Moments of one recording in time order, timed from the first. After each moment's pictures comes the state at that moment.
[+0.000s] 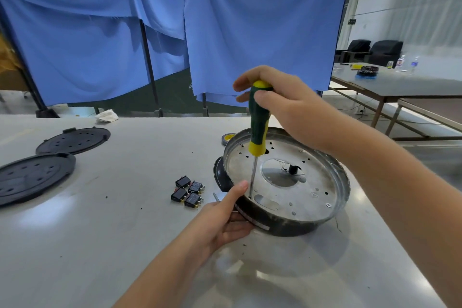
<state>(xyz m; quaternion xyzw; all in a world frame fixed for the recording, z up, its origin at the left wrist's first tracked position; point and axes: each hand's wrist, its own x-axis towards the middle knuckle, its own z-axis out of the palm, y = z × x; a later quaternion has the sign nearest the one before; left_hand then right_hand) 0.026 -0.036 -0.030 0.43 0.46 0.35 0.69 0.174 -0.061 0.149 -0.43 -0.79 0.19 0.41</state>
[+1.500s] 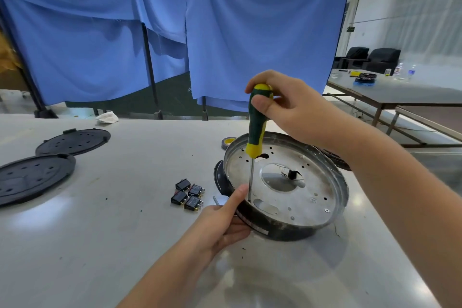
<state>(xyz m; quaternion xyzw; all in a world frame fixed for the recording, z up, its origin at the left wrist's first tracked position) 0.027 -0.038 -0.032 0.42 0.46 0.37 0.68 0.185 -0.047 0.151 -0.46 -0.80 0.10 0.38</state>
